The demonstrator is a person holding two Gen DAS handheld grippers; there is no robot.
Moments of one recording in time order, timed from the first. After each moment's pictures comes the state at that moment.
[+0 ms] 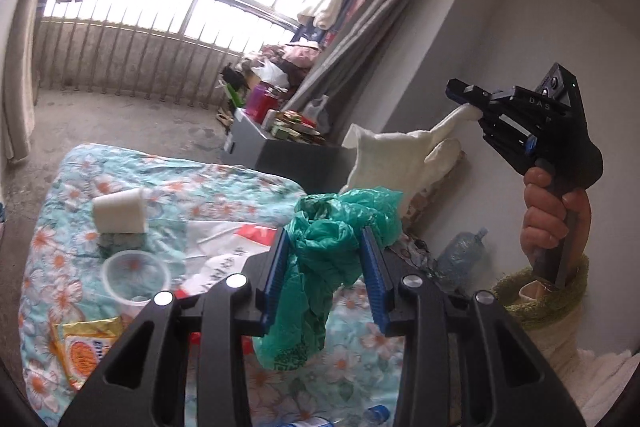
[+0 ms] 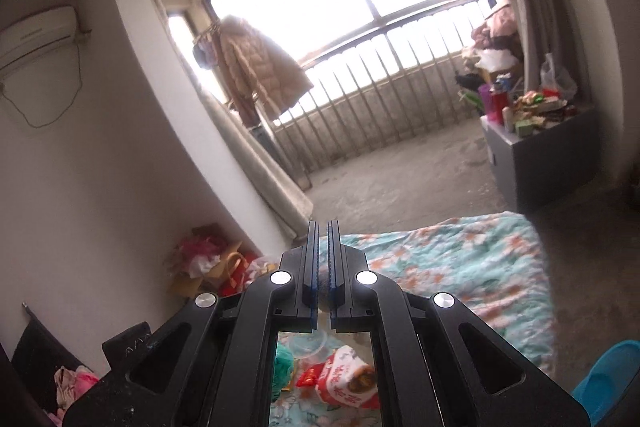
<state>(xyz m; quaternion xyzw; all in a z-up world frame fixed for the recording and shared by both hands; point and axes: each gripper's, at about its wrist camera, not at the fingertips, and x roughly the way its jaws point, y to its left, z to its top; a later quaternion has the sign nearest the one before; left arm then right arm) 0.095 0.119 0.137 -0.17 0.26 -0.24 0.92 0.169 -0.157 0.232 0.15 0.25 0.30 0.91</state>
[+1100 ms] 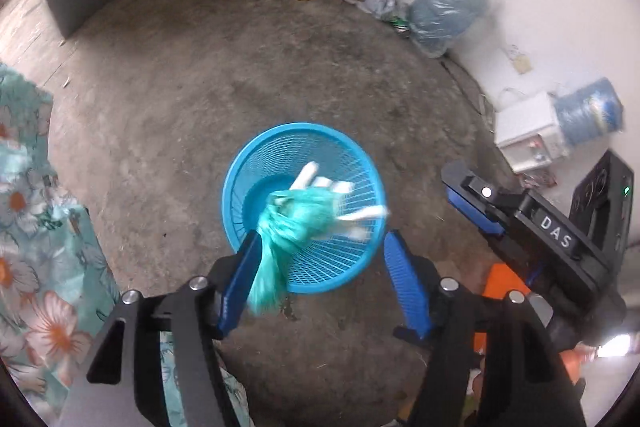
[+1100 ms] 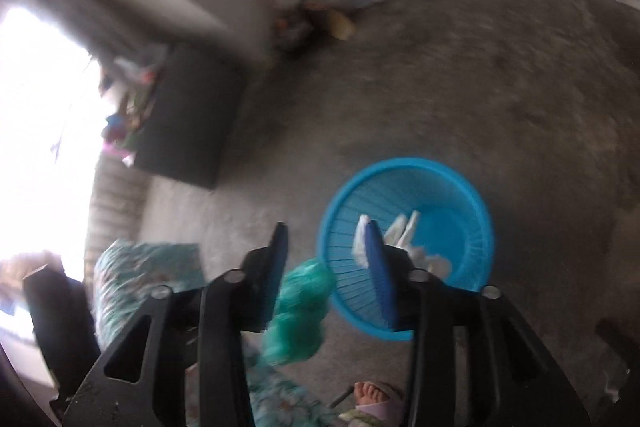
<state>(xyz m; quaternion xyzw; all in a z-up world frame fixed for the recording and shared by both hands) 0.291 -0.451 -0.127 0.04 0.63 -0.34 0.70 0.160 -0.597 -0.116 0.45 0.38 -0.19 0.79</state>
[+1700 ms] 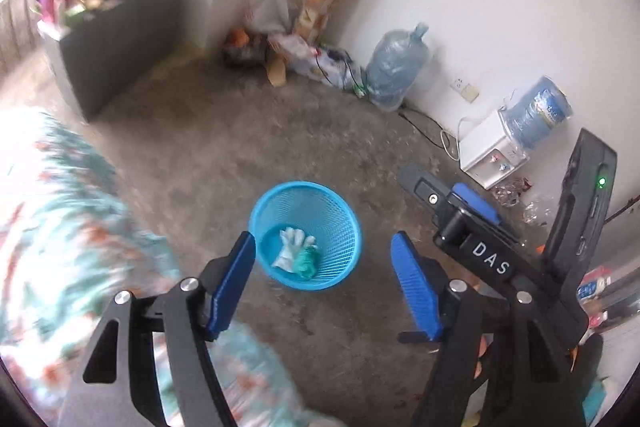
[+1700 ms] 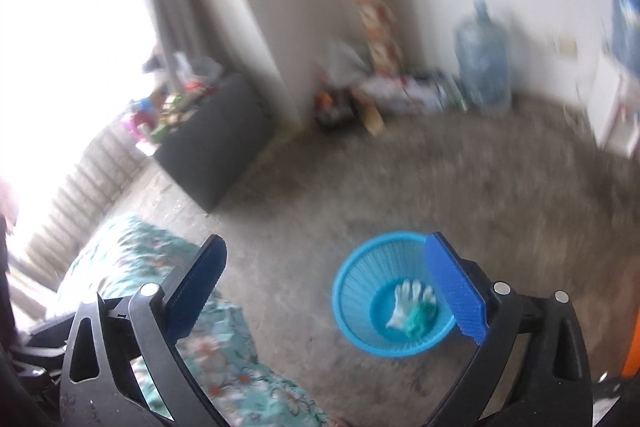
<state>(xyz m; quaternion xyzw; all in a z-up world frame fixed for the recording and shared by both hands) 0.239 -0.320 0.034 0.05 0.49 -0.41 0.77 0.121 -0.450 0.028 0.23 0.29 -0.21 0.91</state>
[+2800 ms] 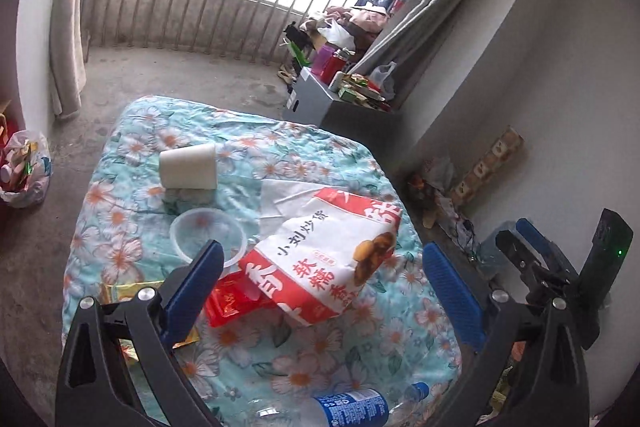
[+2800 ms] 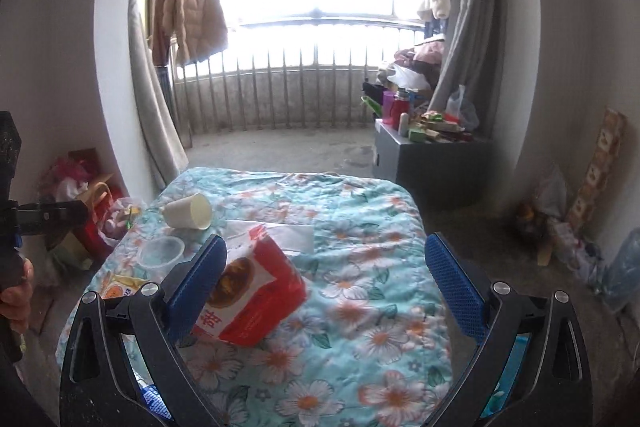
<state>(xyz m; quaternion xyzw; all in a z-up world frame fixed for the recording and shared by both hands) 0.105 0.167 0.117 -0.18 0.35 -0.12 0.91 0.113 -0.136 0.125 -0.05 0.23 0.14 0.96</state>
